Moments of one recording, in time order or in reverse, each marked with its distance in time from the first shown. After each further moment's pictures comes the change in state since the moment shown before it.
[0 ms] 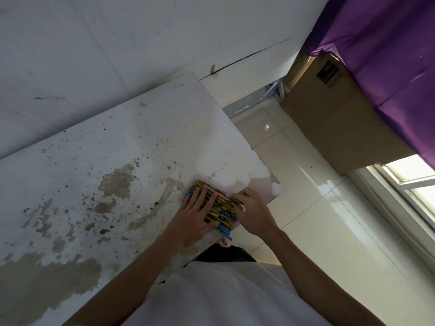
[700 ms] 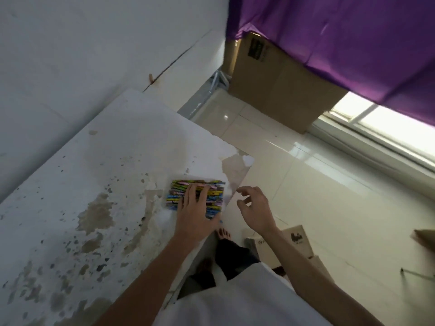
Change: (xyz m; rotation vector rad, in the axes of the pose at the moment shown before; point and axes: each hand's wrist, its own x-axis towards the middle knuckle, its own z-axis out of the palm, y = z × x) left_hand 0.003 0.041 -0.006 -0.005 0.117 0.036; right_hand -0.090 0.002 0.033 0.295 0.401 0.458
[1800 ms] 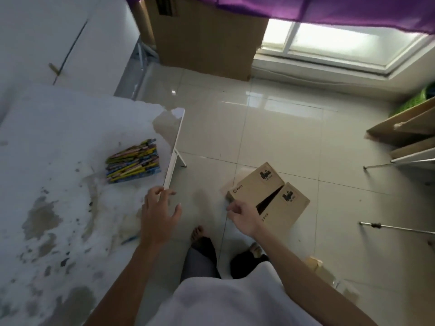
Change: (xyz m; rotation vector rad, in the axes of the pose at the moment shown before) left_hand -0.107 0.019 0.052 -0.043 0.027 0.175; right_hand -0.193 0.114 0.002 0.276 -0.093 0.514
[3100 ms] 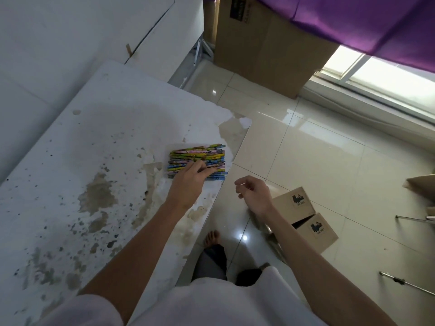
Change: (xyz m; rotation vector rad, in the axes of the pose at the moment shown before) left_hand 0.096 -0.075 -0.059 0.080 0.093 0.285; right_hand 0.063 -0.156 0.066 0.051 0.076 -0.134
